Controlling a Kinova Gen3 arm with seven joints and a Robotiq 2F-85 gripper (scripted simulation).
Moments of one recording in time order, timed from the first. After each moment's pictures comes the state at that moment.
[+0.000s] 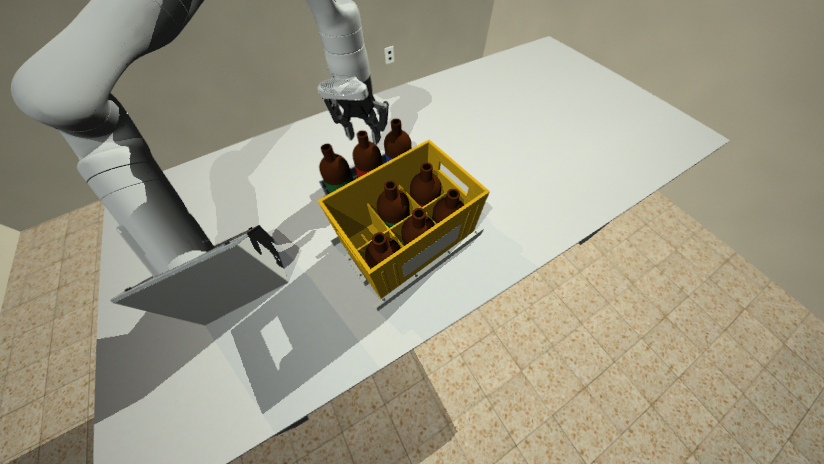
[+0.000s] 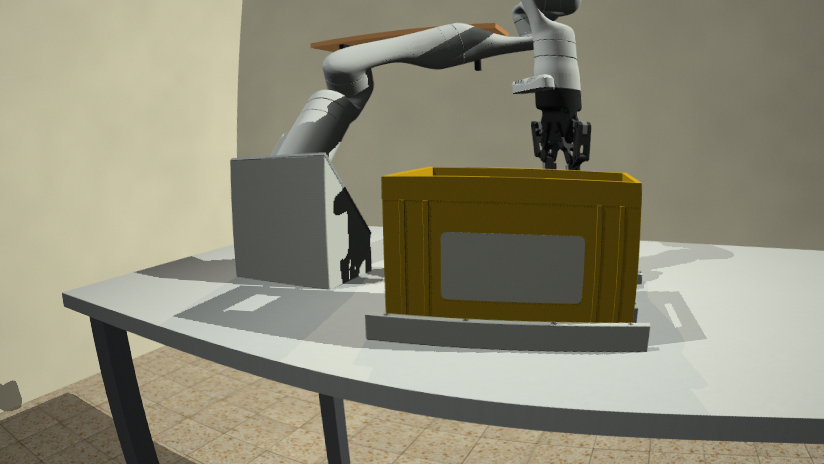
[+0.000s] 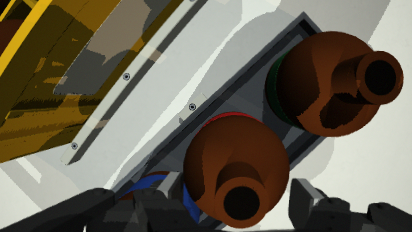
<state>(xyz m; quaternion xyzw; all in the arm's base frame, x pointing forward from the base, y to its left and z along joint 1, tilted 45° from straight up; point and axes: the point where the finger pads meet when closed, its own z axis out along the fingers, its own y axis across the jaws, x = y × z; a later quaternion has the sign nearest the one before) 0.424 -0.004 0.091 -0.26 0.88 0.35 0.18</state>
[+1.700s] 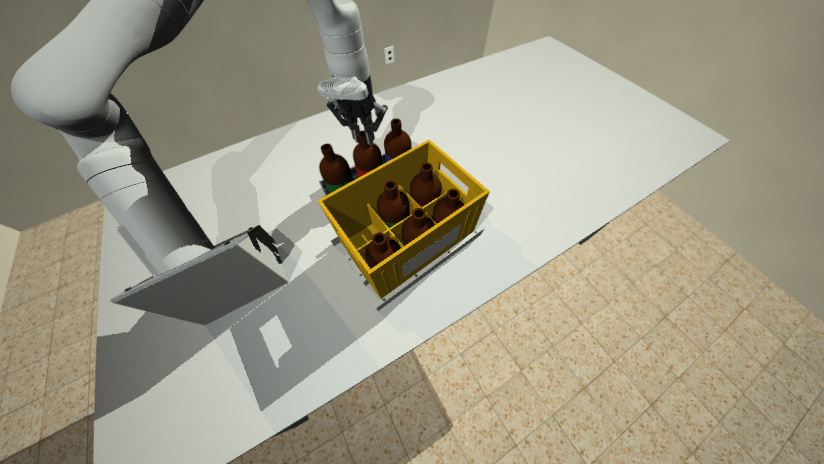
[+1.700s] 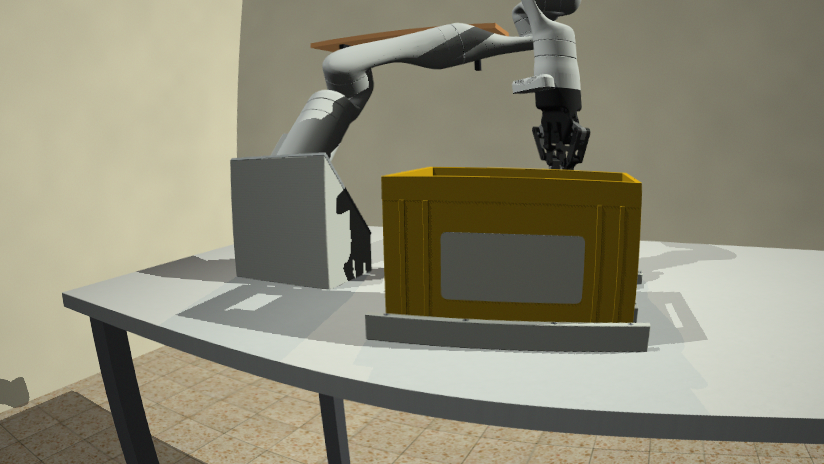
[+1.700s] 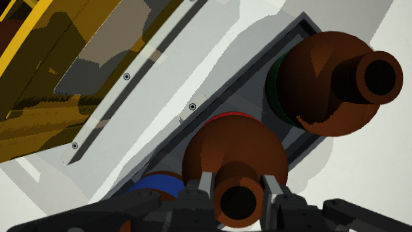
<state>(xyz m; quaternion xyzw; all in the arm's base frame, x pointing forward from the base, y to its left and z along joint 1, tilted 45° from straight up) 0.424 -0.004 0.092 -0.26 0.88 0.35 0.18</state>
